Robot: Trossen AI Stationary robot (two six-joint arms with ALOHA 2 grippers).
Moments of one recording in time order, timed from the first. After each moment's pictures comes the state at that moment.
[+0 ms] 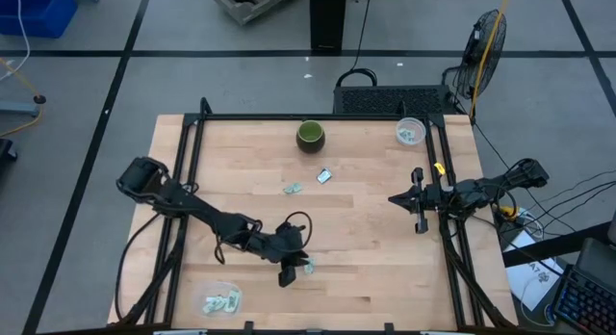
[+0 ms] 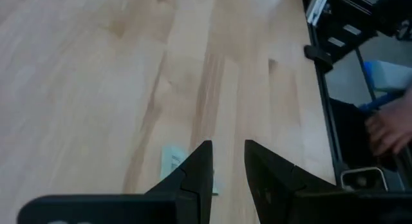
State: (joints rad) left arm -0.42 1.74 0.97 0.13 -0.14 -0.64; right arm 0.37 0.05 0.04 0.01 0.39 -0.01
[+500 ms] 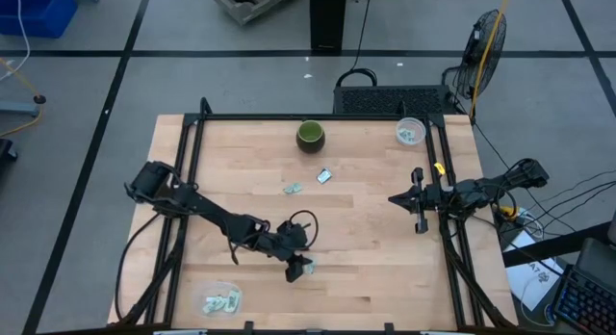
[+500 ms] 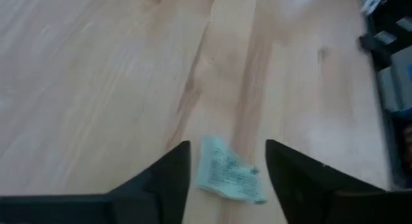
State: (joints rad) left arm -0.39 1.84 0.97 0.15 -0.15 -0.70; right arm 0.37 0.05 0.04 0.01 0.39 -0.01
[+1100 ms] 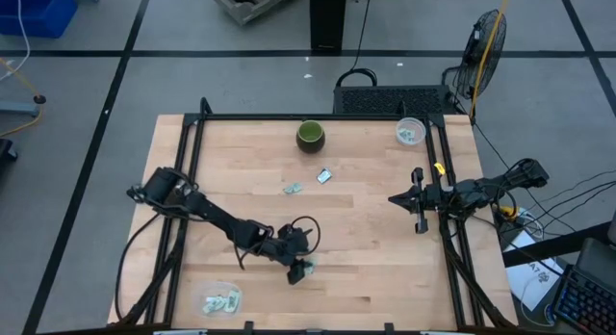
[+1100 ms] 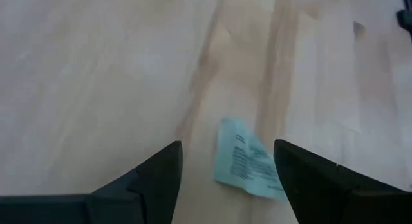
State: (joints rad) left arm -0.40 1.94 0.97 0.20 -0.17 -0.71; right arm 0.37 0.05 0.04 0.01 0.39 -0.01
